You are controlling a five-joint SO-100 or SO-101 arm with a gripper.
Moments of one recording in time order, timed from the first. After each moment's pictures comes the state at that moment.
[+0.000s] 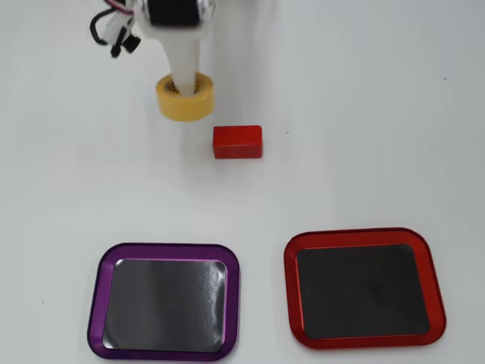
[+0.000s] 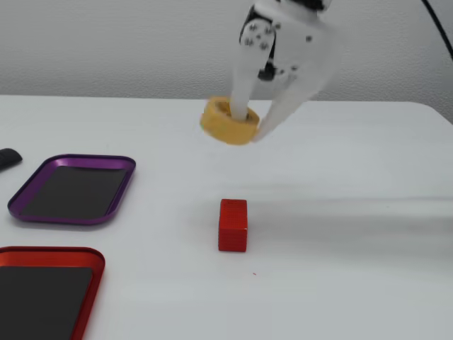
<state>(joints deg) 12.5 111.6 104.3 61.8 -12.7</state>
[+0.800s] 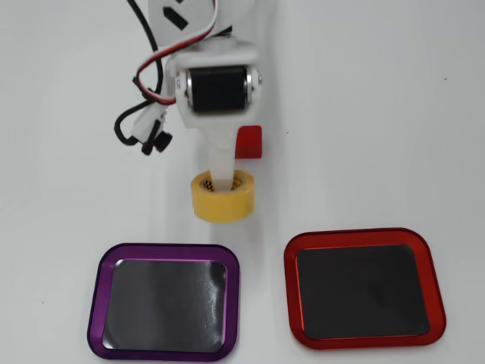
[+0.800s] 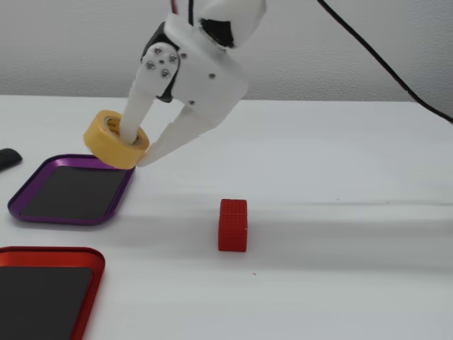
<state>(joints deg) 7.3 83.5 86.7 39.5 -12.1</state>
